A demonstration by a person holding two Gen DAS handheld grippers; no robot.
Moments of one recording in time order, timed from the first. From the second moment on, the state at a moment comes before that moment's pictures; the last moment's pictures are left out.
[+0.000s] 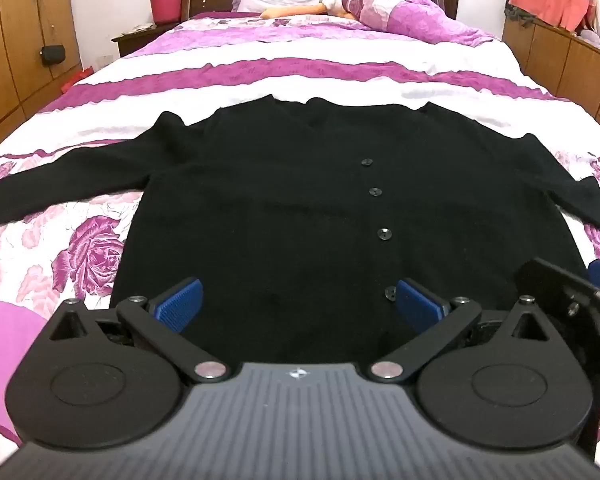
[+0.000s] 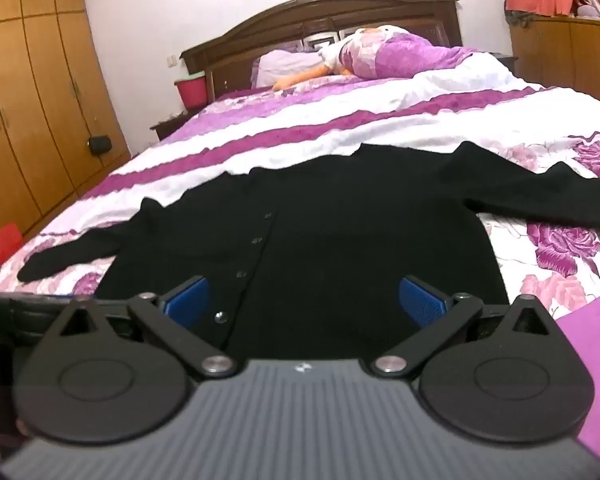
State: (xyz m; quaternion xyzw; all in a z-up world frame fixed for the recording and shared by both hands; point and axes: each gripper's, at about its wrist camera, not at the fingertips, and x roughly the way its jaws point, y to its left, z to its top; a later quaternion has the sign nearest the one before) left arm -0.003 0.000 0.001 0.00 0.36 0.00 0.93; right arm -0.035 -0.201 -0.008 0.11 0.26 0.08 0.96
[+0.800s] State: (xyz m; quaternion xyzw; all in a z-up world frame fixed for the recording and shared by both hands) left arm 0.007 -0.015 0.008 -0.01 0.37 -0.03 0.93; right arm -0.038 -0.283 -0.013 0.17 0.25 0.02 0.95
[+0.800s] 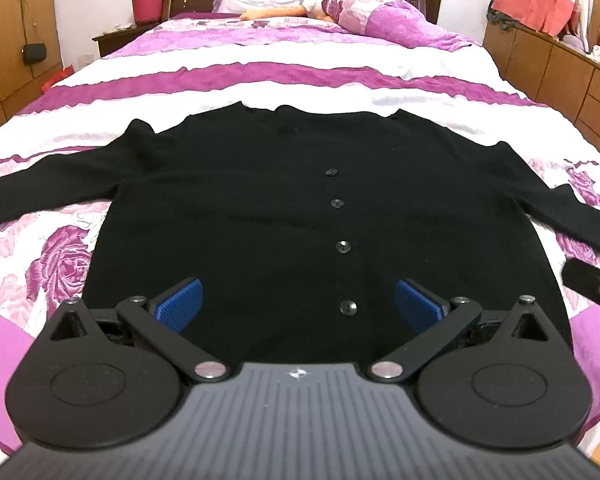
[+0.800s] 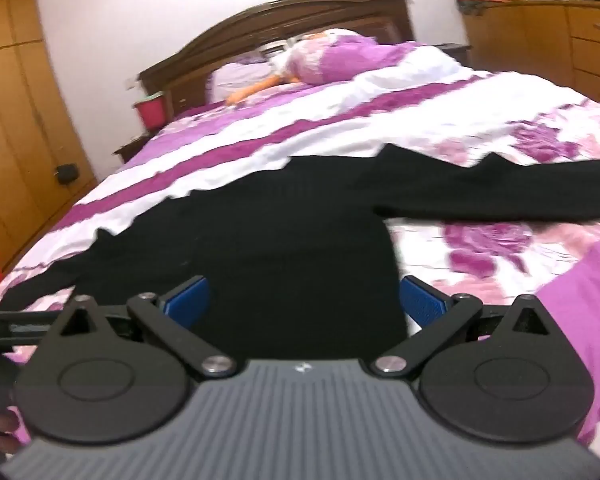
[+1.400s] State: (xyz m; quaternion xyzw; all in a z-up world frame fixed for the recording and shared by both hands) left arm 0.051 -0.032 -0.031 0.00 0.41 -0.01 0.91; right arm 0.002 -0.394 -0.054 0.24 0.26 -0.08 0.93
